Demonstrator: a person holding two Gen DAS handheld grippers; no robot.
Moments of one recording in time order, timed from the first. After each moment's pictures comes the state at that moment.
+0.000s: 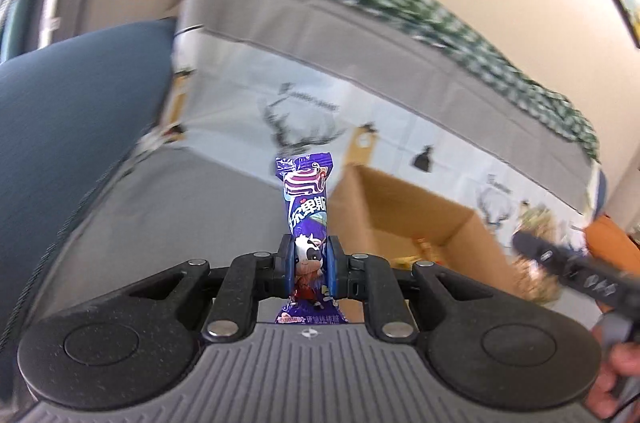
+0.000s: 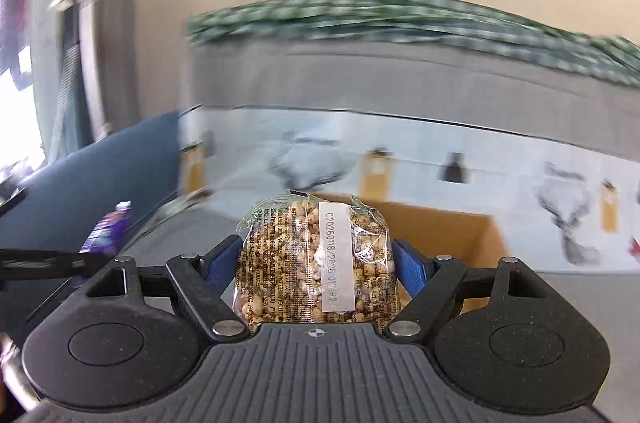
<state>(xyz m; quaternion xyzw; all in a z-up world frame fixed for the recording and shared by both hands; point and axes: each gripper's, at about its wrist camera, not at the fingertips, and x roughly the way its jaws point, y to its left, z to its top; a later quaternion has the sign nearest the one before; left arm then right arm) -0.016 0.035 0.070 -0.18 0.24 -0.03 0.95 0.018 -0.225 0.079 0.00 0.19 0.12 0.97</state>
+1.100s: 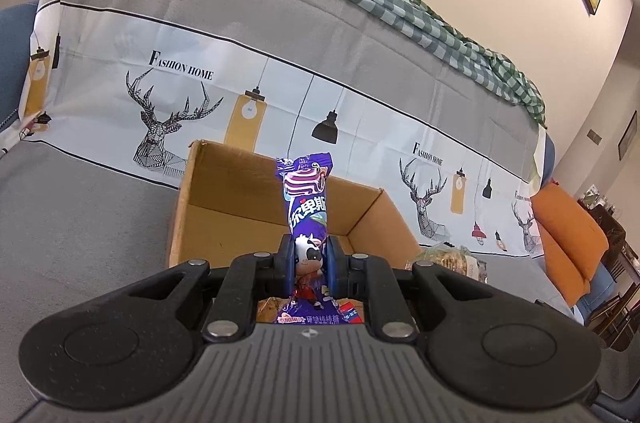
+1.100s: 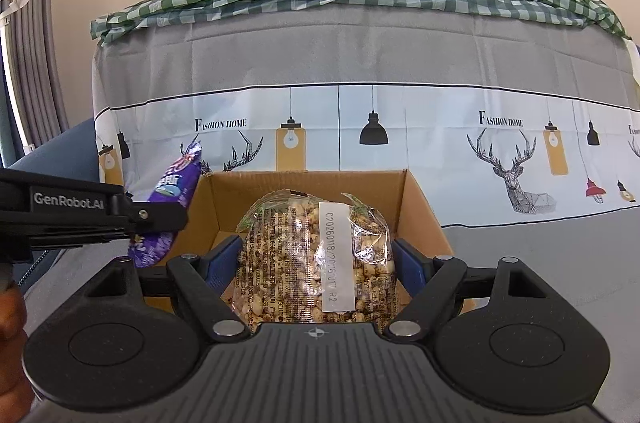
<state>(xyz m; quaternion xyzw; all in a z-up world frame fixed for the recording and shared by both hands) 0.076 -0.084 0.061 -0.18 0.27 -0.13 0.94 0.047 -0.260 0.043 0.03 0.21 0.05 0.98</state>
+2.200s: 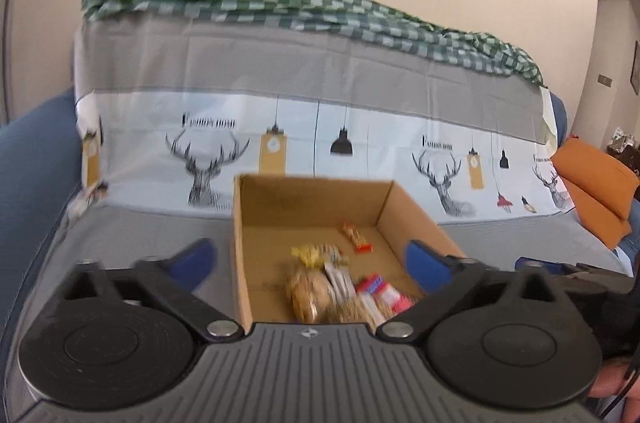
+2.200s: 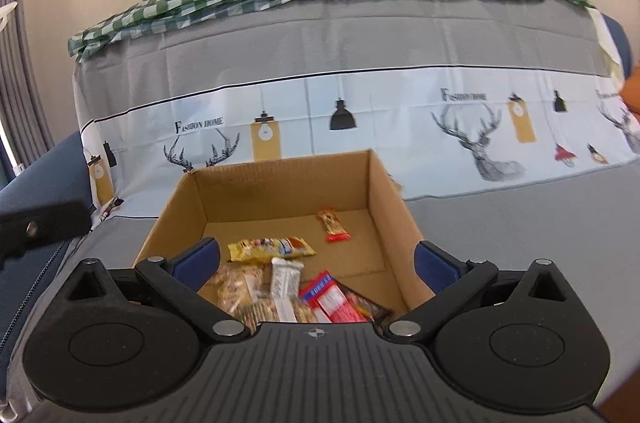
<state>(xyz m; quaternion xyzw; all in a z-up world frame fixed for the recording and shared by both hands) -0.044 -0.084 0.090 -0.06 0.23 -0.09 0.97 -0.008 -0.279 0.053 0.07 0.24 0.00 0.97</state>
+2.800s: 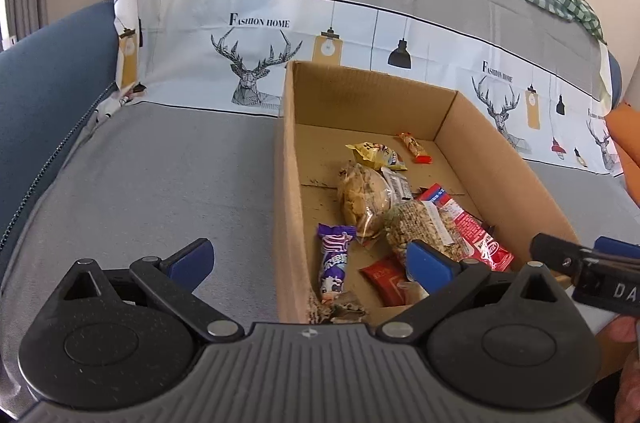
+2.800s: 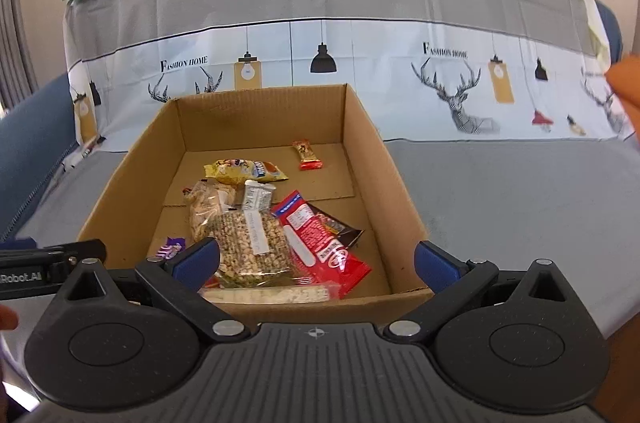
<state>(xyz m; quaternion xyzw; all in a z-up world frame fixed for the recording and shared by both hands) -0.020 -0.074 0.023 -0.06 0.33 -0.02 0.94 -0.026 -0.278 0.021 0.04 0.30 0.00 0.95</state>
